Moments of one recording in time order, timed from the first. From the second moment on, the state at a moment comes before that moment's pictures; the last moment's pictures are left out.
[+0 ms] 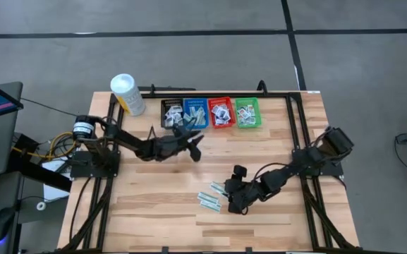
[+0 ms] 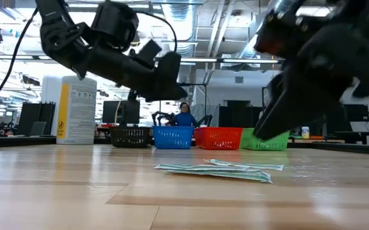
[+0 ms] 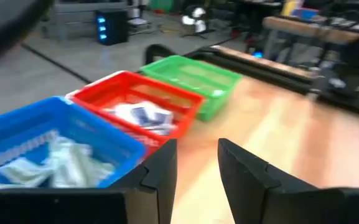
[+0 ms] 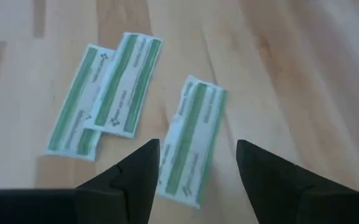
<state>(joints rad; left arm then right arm) 0.00 1.75 0.62 0.91 -0.57 -0.21 0.52 1.72 0.85 -0.10 0.45 0.55</state>
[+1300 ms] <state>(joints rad) -0.14 1.75 0.62 0.96 -0.54 -0.41 0.50 1.74 0.84 -0.10 0.48 0.55</state>
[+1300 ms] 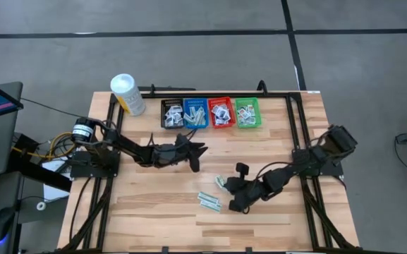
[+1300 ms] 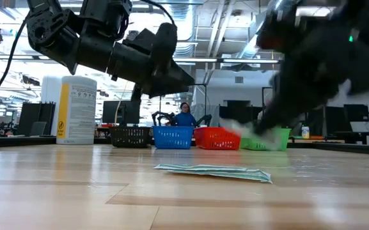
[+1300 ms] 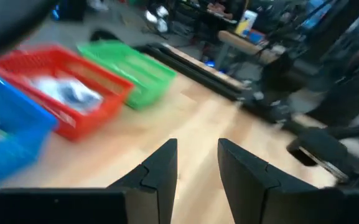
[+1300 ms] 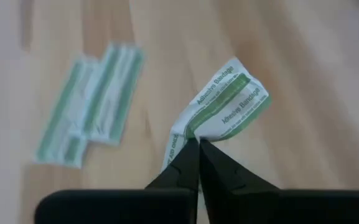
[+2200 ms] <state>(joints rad) -0.14 1.89 0.79 0.96 -0.14 -0.71 0.58 1.59 0.85 -0.13 0.68 0.55</state>
